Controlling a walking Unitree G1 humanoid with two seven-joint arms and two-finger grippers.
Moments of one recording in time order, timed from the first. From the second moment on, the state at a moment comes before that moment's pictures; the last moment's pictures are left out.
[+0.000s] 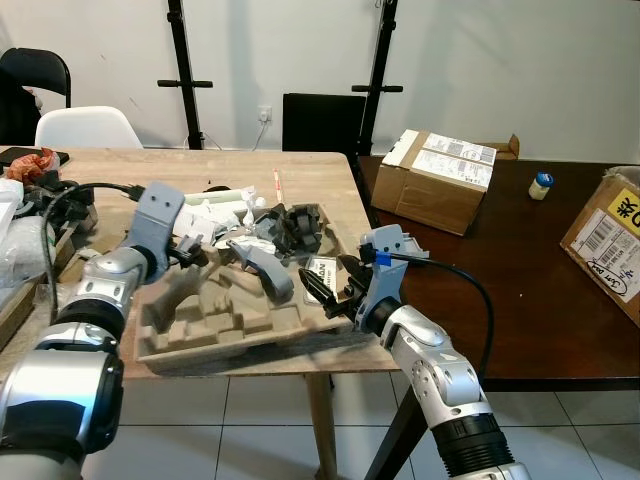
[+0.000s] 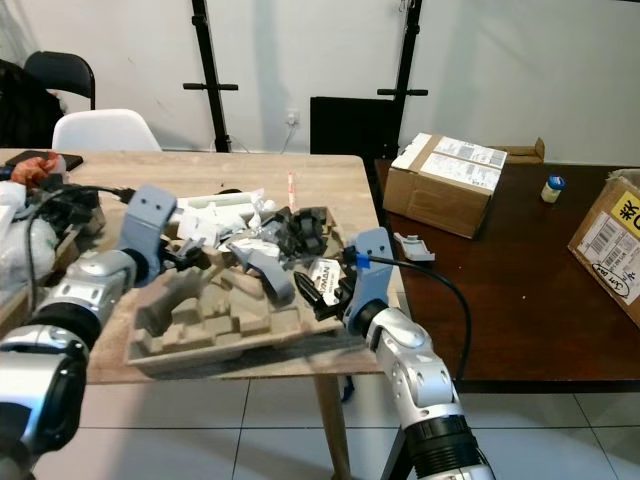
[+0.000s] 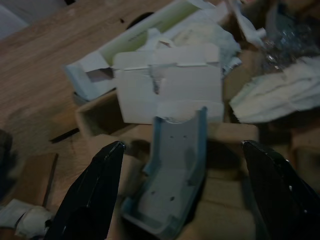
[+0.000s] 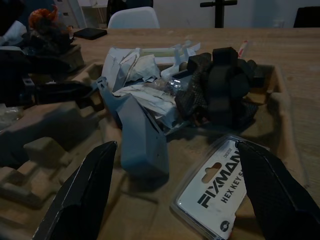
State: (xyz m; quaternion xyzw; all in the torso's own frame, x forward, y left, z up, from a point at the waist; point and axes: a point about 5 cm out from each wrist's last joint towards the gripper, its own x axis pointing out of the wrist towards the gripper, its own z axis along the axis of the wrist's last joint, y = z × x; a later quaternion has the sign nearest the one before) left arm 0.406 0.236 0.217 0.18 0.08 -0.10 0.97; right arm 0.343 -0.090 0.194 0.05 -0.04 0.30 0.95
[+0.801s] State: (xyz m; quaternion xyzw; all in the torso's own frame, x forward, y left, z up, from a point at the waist) left arm 0.406 0.236 0.203 0.26 0.10 -0.05 0.96; right arm 0.342 -0.091 0.195 0.05 -0.05 0.30 0.95
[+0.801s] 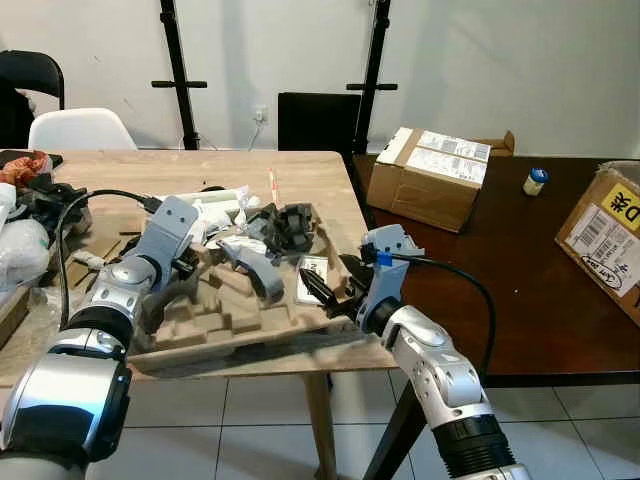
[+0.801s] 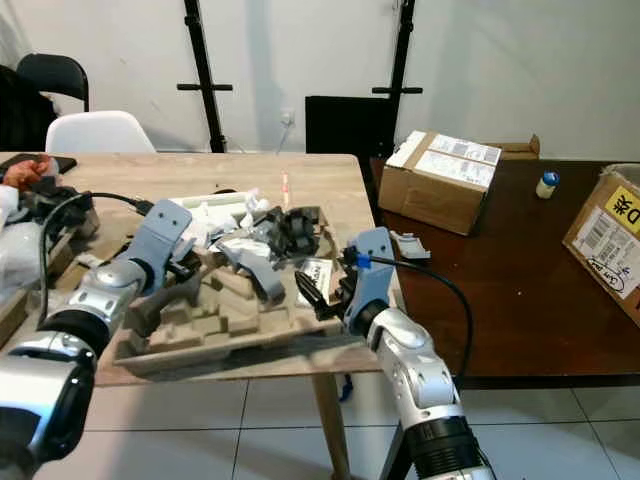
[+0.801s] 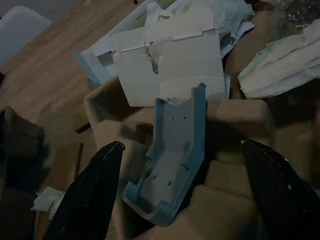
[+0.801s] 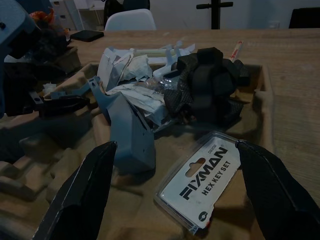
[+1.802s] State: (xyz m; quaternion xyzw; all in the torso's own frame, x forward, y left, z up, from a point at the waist) left arm 0.405 0.237 0.199 0.13 0.10 -0.04 0.99; right arm 0.343 -0.096 0.196 0.05 -0.05 0.29 0.95
